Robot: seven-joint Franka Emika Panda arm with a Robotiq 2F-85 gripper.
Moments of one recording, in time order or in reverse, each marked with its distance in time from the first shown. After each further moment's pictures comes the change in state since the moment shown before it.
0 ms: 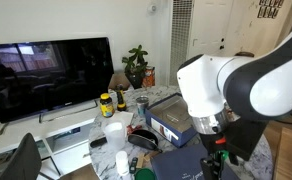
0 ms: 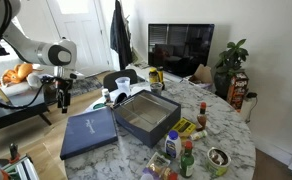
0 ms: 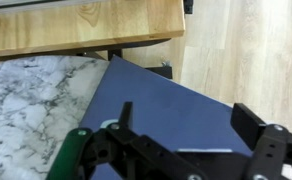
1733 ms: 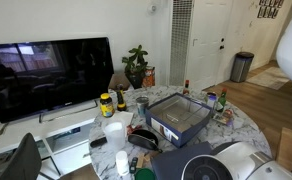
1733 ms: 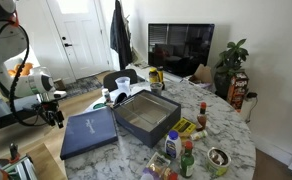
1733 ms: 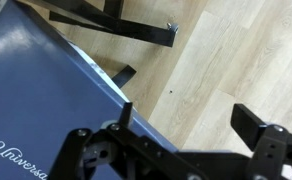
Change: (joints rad) arm 0.447 0.407 -0.146 0.156 -0.404 0.346 0.292
